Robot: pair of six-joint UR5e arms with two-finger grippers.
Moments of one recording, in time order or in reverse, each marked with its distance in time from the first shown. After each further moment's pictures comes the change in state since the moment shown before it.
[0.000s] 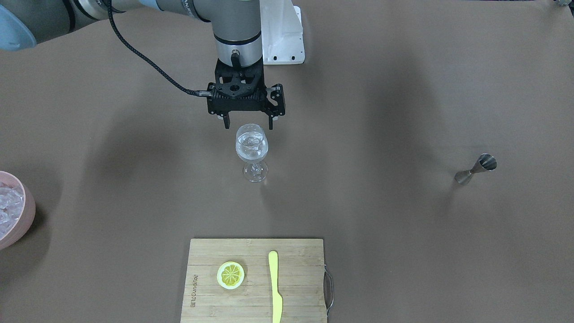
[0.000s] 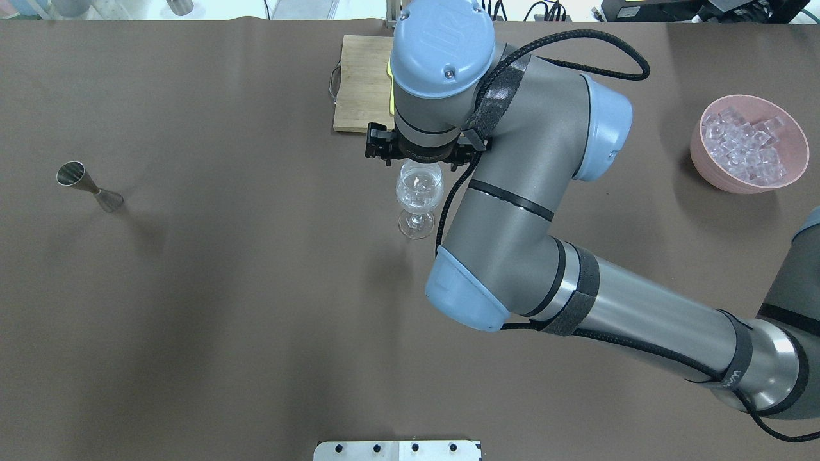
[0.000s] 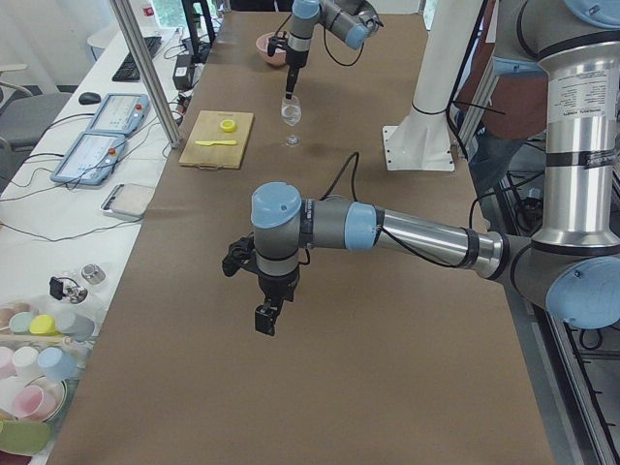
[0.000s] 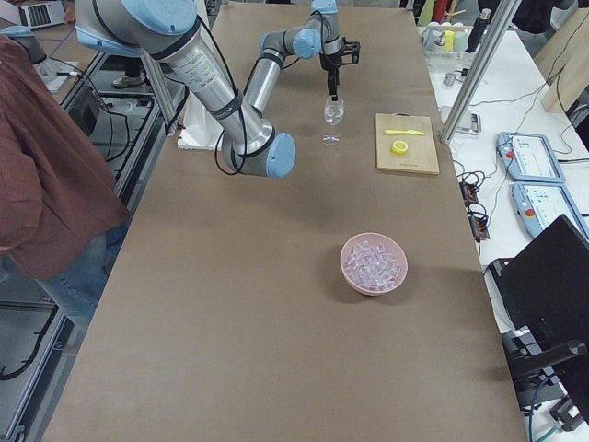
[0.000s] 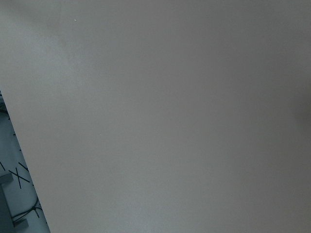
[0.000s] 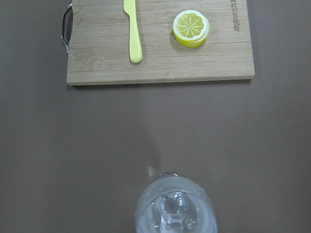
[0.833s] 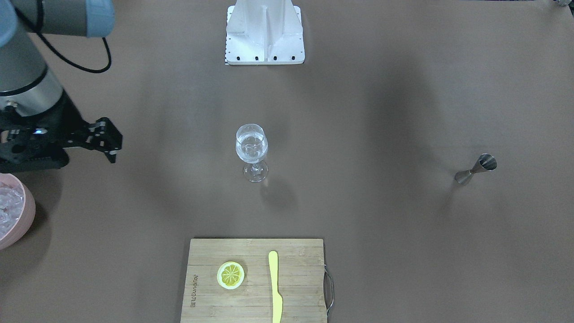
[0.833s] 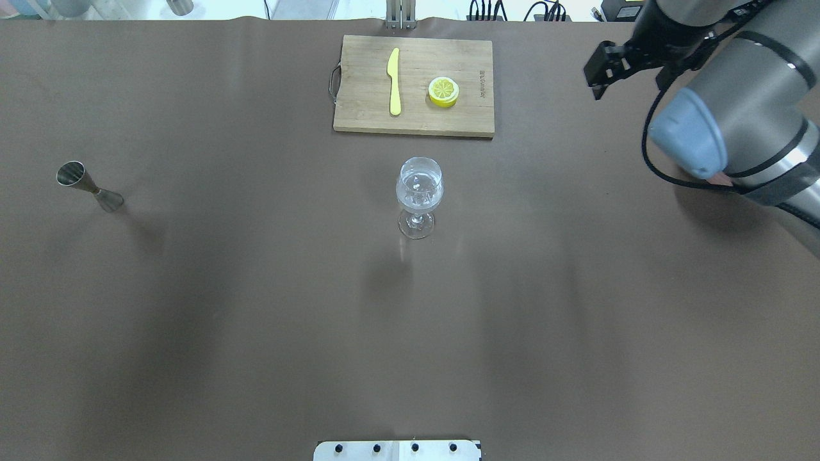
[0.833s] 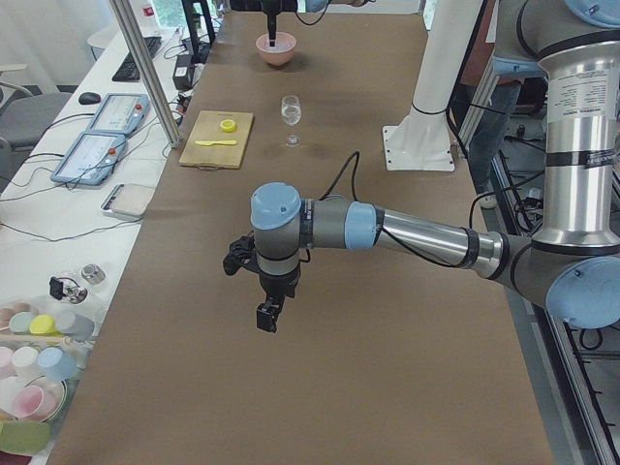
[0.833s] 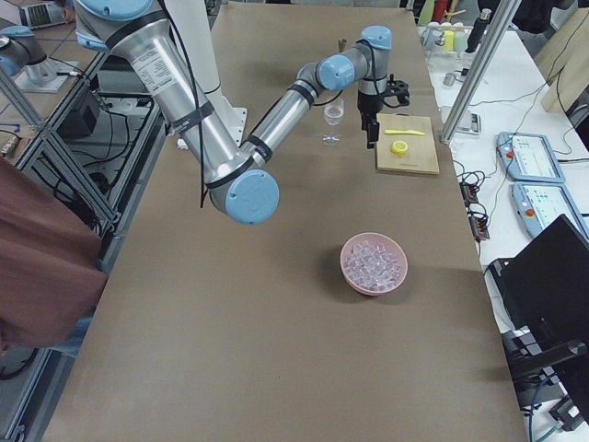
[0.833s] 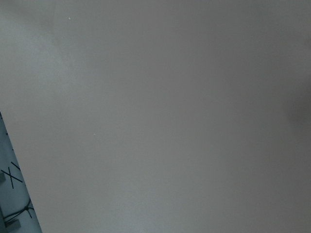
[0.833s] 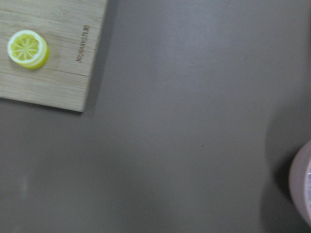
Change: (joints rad) left arm 0.000 0.000 0.000 0.011 -0.038 -0.001; right arm 0.463 -0.347 0.098 -0.066 0.309 -0.709
